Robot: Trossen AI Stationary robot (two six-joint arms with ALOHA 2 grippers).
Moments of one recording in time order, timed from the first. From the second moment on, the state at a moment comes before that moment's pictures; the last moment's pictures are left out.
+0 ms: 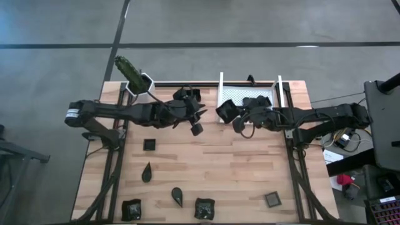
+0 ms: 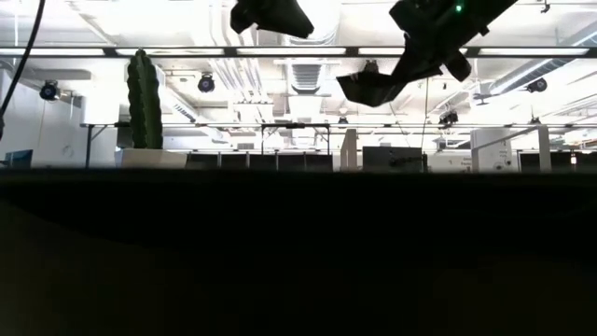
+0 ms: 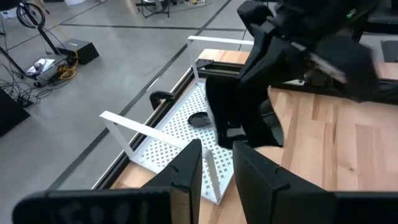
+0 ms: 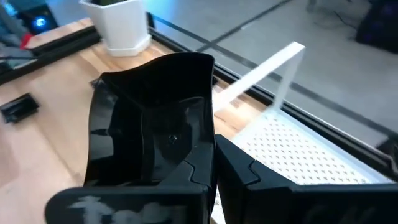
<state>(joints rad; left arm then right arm) -0.02 1.44 1.32 -0.26 -0.49 -0.06 0.00 1.12 0.85 -0.36 0.65 0.52</state>
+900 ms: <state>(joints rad) -0.02 1.36 1.31 -0.34 -0.49 -0.06 -0.48 1.14 0.85 -0.57 0.44 0.75</state>
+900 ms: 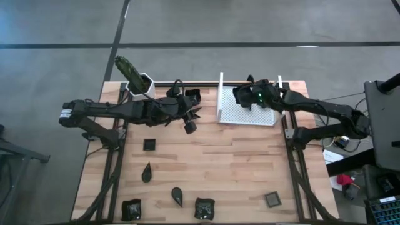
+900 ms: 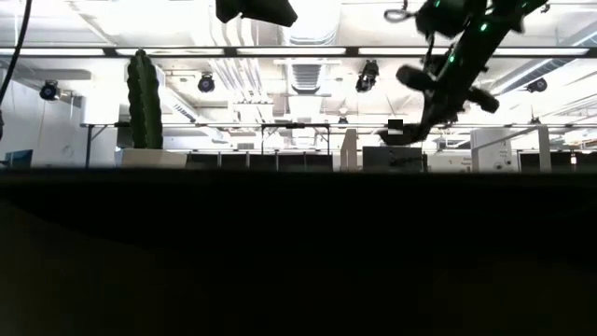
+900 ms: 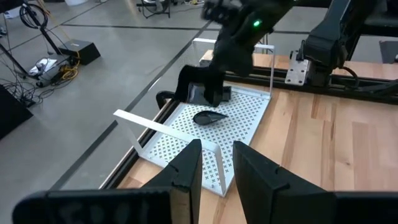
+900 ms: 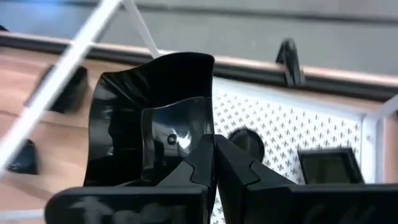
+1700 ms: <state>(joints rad) -0.02 1.36 1.31 -0.34 -0.49 -0.06 -0.60 1.55 0.85 -0.31 0.25 0.81</state>
